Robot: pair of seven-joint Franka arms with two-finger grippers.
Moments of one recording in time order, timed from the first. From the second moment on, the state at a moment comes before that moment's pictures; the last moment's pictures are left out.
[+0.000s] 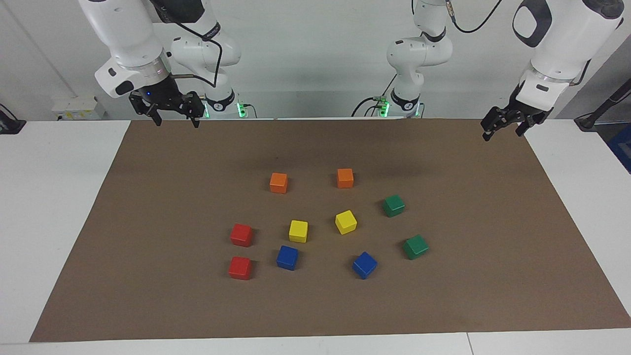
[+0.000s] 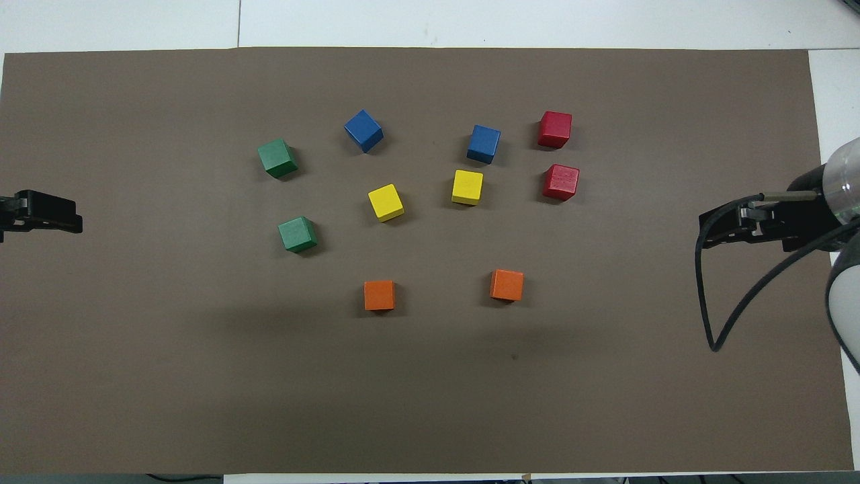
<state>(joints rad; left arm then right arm) 0.05 -0.07 -0.04 -1.71 0.03 1.63 -0.03 -0.02 -0.05 0.10 -1.62 0.00 1.46 0.17</state>
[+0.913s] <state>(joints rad) 0.05 -0.07 -0.04 -1.71 0.02 1.63 -0.03 -0.03 -0.07 0.11 -1.74 0.00 1.61 0.20</state>
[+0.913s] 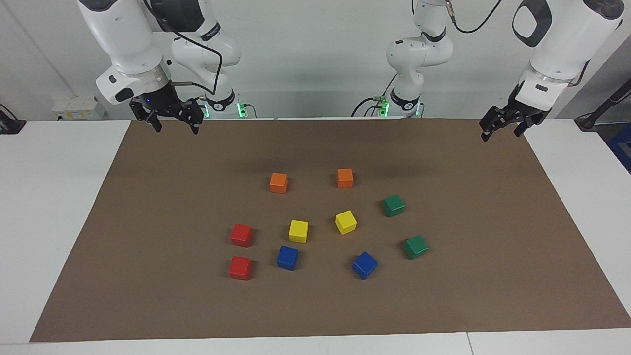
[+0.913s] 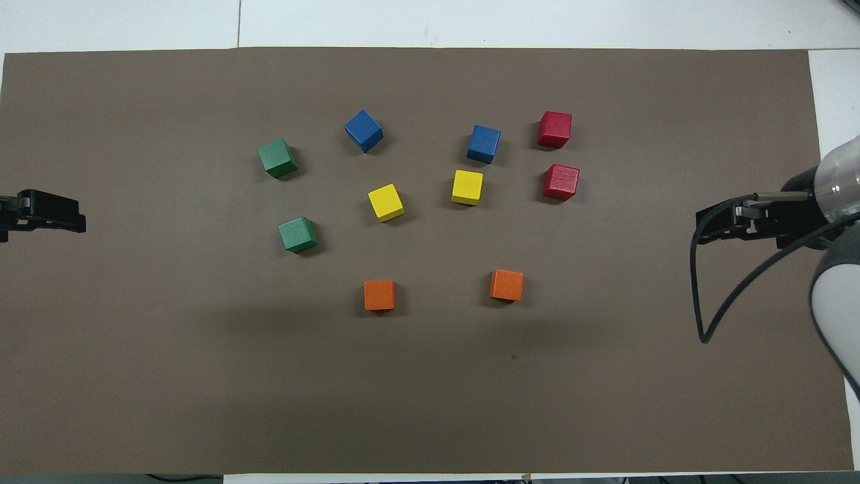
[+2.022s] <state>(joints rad) -0.26 0.20 -0.05 -1.87 0.01 2.11 -0.56 0.10 0.28 0.11 -1.85 0.00 2.19 0.67</state>
